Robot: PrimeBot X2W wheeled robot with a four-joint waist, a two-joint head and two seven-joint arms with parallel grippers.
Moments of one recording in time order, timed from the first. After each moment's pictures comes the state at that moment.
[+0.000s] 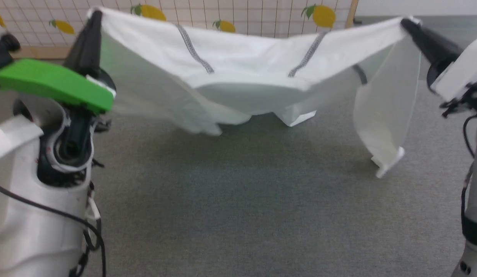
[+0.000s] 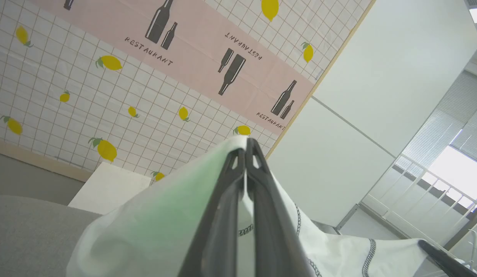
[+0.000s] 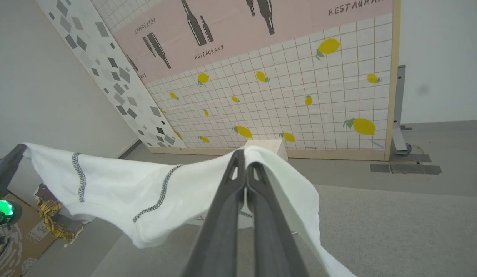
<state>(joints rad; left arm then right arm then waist) -0.57 0.30 -0.12 -0.11 -0.95 0.18 0.19 -0.68 -0.14 -0.17 0.03 0.63 0.13 0.78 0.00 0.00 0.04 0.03</state>
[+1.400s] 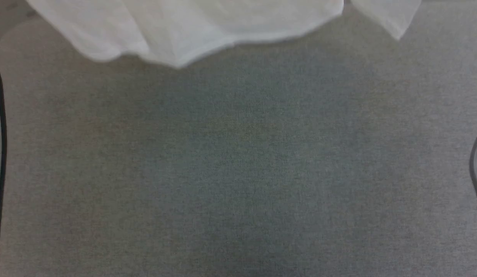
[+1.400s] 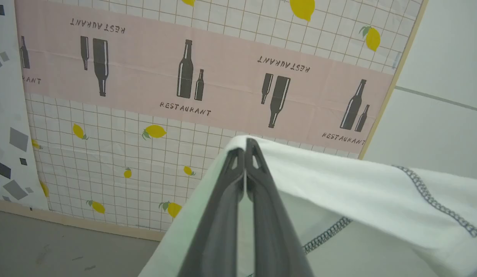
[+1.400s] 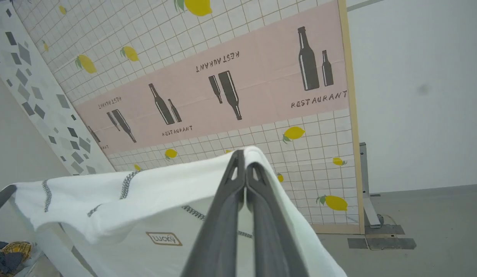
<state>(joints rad) -1.44 0.43 -0.27 0.42 -0.67 0.22 0.30 -1.50 -0.05 -0.33 0.41 0.31 0.13 0.69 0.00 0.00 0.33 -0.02</state>
